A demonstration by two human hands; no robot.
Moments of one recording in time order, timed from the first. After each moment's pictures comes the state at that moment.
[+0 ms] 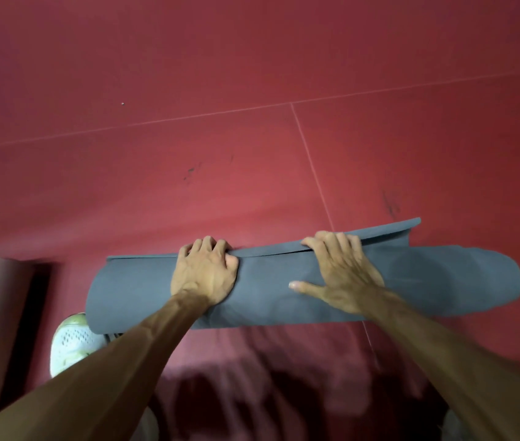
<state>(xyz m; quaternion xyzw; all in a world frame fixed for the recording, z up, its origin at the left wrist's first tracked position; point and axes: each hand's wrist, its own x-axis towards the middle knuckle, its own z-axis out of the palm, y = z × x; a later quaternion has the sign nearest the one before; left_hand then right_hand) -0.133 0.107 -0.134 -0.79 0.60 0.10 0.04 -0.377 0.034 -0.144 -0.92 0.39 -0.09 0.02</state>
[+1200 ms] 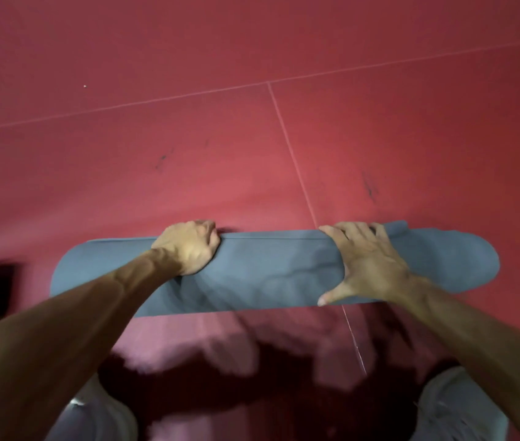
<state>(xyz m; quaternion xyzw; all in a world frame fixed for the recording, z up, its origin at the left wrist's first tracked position) -0.126 0.065 -0.119 -0.72 0.66 0.19 0.07 -0.438 0.016 -0.123 -0.88 0.44 0.16 0.09</state>
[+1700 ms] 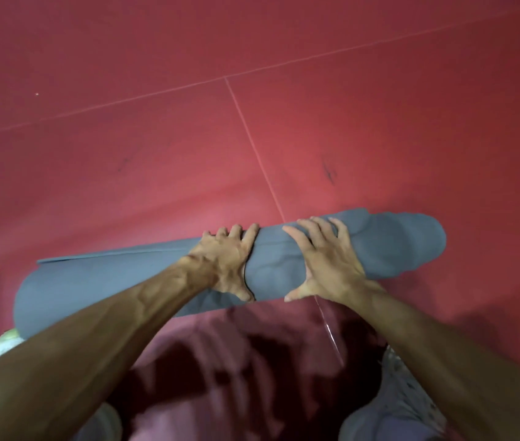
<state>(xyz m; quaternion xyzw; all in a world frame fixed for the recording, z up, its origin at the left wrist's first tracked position) -0.236 0.069 -0.116 -0.56 0.77 0.19 0.24 -0.452 0.061 -0.148 -0.89 0.46 0.00 0.04</state>
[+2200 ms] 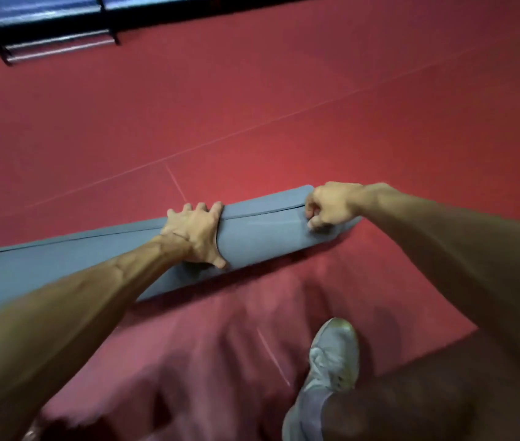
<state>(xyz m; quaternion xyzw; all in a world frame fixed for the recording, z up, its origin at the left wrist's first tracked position) -0.321 0.032 0.043 -0.60 0.78 0.08 0.14 -0.586 -0.009 0.075 -0.79 0.55 0.20 0.16</state>
